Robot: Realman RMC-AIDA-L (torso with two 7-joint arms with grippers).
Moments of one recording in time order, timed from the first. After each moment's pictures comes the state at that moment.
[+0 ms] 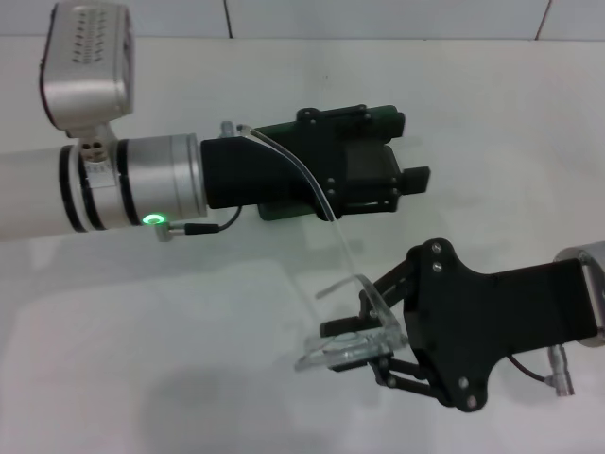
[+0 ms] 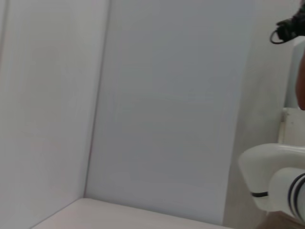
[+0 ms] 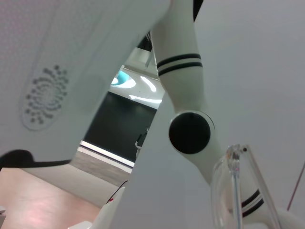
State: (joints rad) left arm -0.69 -2.07 1.27 0.42 1.33 1.50 -1.14; right arm 0.48 2.03 -1.55 -0.68 -1.19 -1.81 0.63
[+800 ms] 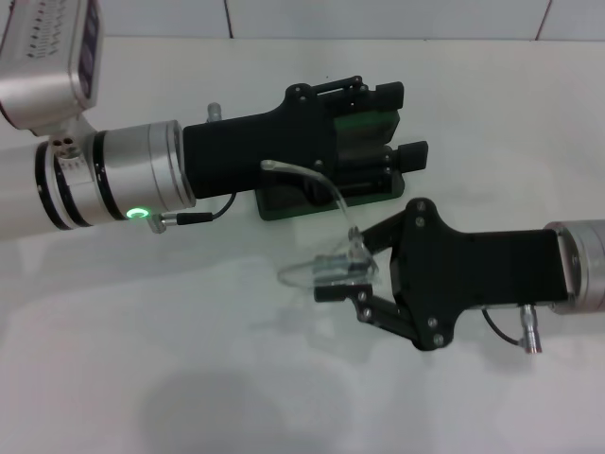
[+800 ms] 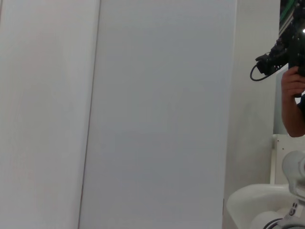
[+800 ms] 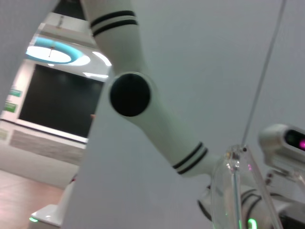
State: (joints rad) left arm -0.67 -2.07 1.24 0.42 1.27 1.58 -1.09; right arm 0.50 2.03 -1.54 -0.61 -1.14 -1.68 0.69
